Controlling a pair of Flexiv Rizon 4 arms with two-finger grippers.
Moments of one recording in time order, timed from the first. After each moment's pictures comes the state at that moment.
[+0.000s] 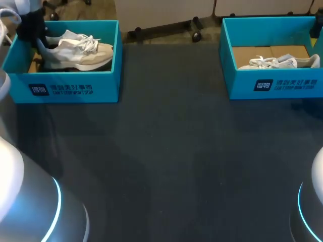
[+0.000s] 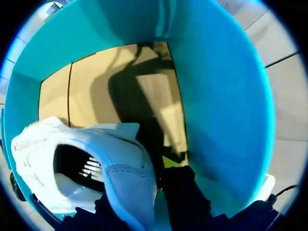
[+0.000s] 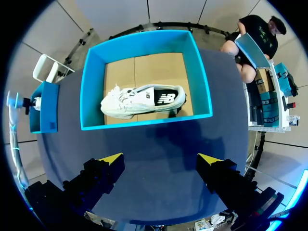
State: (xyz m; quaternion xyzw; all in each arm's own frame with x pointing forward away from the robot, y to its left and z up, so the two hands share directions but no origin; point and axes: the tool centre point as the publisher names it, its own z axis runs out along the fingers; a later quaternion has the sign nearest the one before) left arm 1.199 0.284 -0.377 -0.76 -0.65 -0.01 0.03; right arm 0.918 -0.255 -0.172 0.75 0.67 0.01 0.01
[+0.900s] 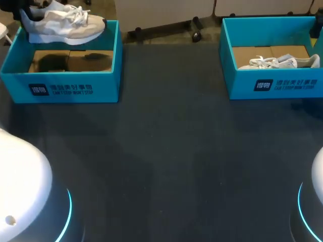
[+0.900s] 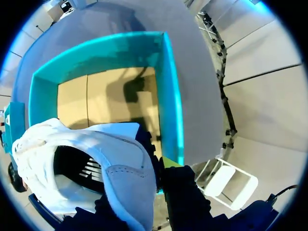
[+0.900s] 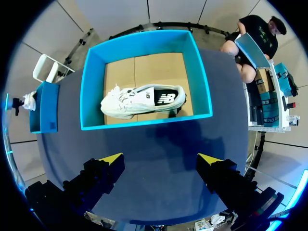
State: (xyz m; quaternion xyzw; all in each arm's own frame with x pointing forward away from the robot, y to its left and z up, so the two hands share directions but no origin) left arm 1.191 0.301 -0.249 -0.74 -0.67 -0.05 0.03; right arm 0.918 -0.255 -0.172 0.75 0.67 0.01 0.01
